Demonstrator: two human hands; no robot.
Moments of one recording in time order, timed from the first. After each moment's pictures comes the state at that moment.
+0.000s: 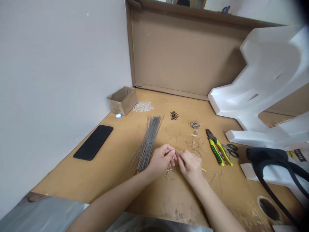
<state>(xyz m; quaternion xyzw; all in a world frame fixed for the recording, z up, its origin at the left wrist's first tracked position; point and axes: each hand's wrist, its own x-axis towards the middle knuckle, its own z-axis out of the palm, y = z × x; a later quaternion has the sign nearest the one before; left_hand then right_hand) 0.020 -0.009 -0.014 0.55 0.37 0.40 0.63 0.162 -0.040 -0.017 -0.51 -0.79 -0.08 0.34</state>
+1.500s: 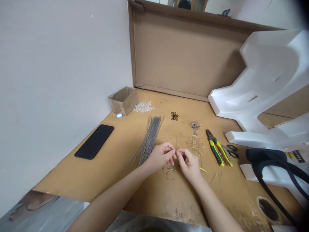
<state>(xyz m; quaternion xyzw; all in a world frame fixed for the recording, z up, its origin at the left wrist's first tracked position) 0.010 0.003 -0.004 0.55 0.36 0.34 0.68 0.156 -0.038 -0.021 -0.57 -0.70 0.13 0.41</state>
